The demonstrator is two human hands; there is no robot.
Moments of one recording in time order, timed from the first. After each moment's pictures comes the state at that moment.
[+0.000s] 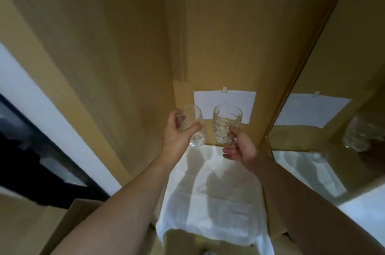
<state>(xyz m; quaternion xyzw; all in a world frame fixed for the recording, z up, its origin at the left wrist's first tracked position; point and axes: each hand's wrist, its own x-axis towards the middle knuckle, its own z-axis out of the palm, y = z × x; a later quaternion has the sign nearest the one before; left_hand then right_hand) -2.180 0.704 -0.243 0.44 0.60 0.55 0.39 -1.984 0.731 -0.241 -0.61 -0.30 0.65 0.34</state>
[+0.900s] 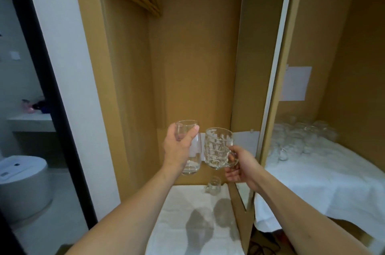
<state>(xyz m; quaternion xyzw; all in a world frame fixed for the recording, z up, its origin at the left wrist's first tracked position) -2.105 0.479 -0.080 0.51 0.46 0.63 0.35 -1.905 0.459 -0.092 -0.58 -0.41 0.55 0.43</state>
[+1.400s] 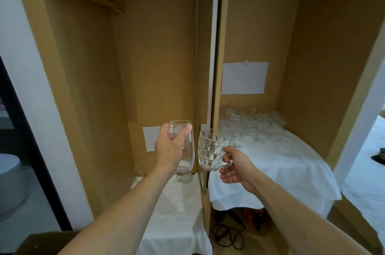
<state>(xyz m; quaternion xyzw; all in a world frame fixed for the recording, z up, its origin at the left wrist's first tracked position) -1.955 0.403 -0.080 0.52 0.49 0.61 0.35 -1.751 0.370 -0.093 -0.62 -0.40 0.52 0.42</state>
